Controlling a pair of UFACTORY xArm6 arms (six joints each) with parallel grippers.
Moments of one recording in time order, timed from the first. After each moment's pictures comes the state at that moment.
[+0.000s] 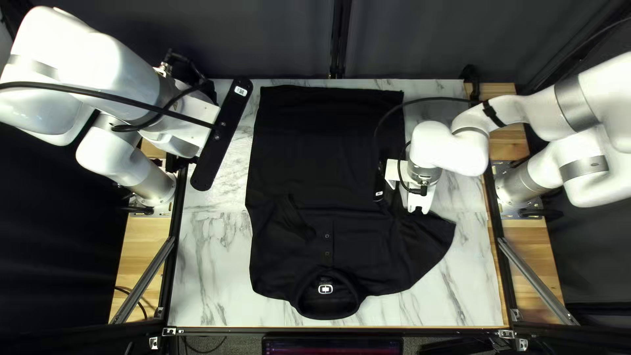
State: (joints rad) left arm -0.34 -0.74 -0.99 0.24 1.67 0.07; right arm 0.09 -0.13 -0.51 0.48 0.81 -0.10
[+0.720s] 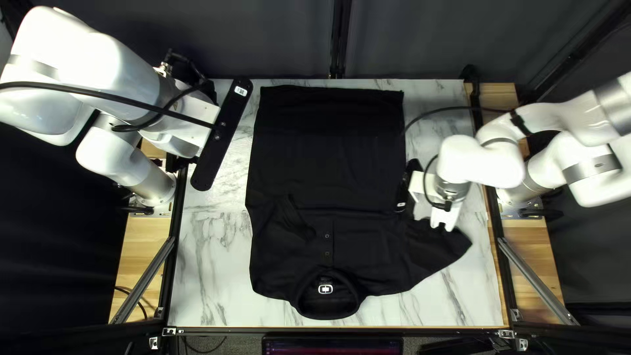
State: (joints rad) left arm -0.34 -0.74 -0.99 0.24 1.67 0.07; right arm 0.28 -0.51 -0.22 0.58 0.75 0.28
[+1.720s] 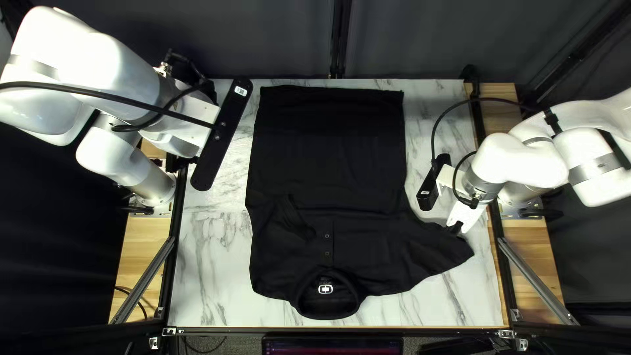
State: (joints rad) left arm -0.34 -0.74 -0.99 0.24 1.67 0.07; right arm 0.32 -0.61 -0.19 0.51 0.66 0.43
